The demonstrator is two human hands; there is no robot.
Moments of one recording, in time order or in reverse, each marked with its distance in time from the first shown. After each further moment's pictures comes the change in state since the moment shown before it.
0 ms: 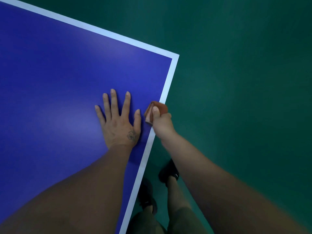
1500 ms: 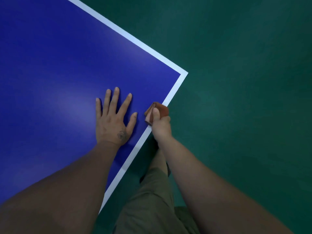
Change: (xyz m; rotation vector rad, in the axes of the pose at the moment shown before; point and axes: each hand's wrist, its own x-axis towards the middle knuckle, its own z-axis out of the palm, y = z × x) left_hand 0.002 0.001 -0.002 -0.038 0.109 0.003; right_hand 0.022 -0.015 -0.020 -0.082 -0.058 -0.066
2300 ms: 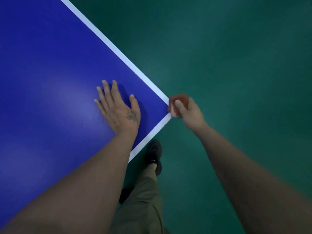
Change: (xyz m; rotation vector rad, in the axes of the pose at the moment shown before) left_hand 0.139 0.094 -0.001 -0.258 0.188 -0.784; right_hand 0.110 -0.139 -0.133 -0.447 -0.128 -0.495
